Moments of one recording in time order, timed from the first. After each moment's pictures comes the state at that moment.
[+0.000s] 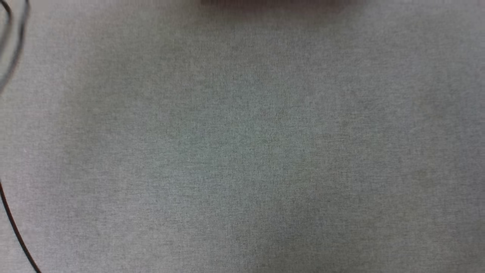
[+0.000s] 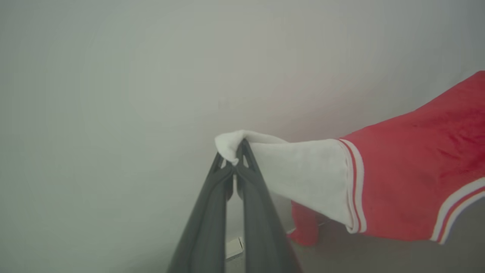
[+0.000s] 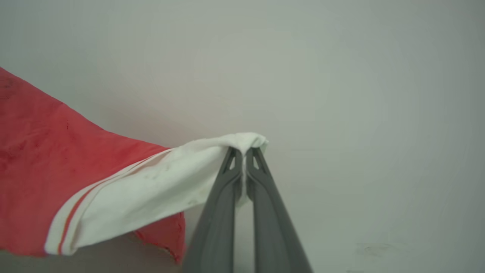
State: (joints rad) left arm -1.59 0.68 -0.96 0.73 -0.97 -0.13 -0.06; right arm -1.49 -0.52 0.59 0.71 0.45 0.13 -0.01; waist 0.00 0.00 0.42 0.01
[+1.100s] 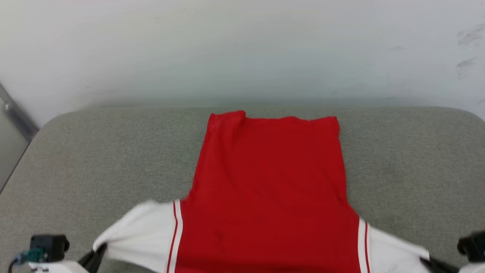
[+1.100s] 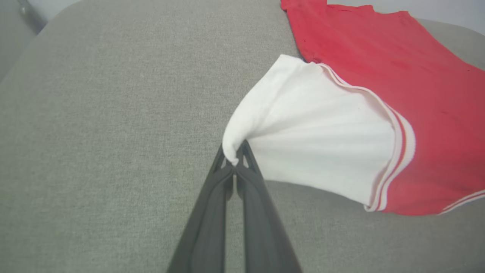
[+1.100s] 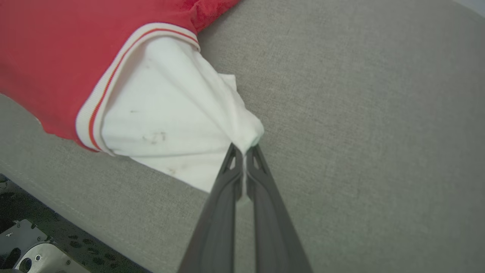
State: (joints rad) left arm -0.24 0.96 -0.99 0.16 -1.28 0.20 -0.26; right arm -0.03 -0.81 0.54 0.23 0.75 0.13 0.09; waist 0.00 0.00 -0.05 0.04
